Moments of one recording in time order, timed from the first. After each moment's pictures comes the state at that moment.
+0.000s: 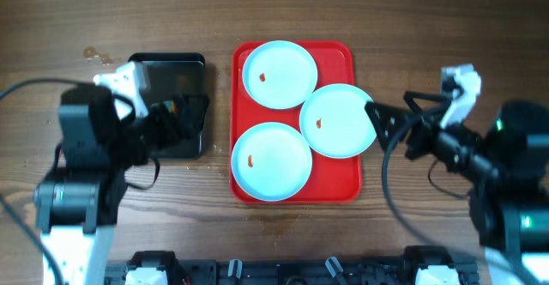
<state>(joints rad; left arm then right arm) -0.03 0.99 1.12 -0.87 0.41 -0.47 -0.01 0.86 1.05 -0.72 -0.63 0.29</state>
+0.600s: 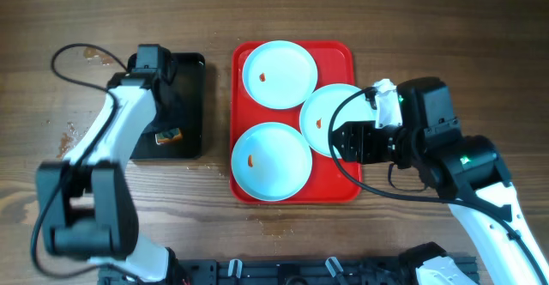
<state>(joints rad) -0.03 1.76 1.13 -0.79 -0.19 -0.35 0.33 1.09 1.06 -0.95 -0.35 0.32</state>
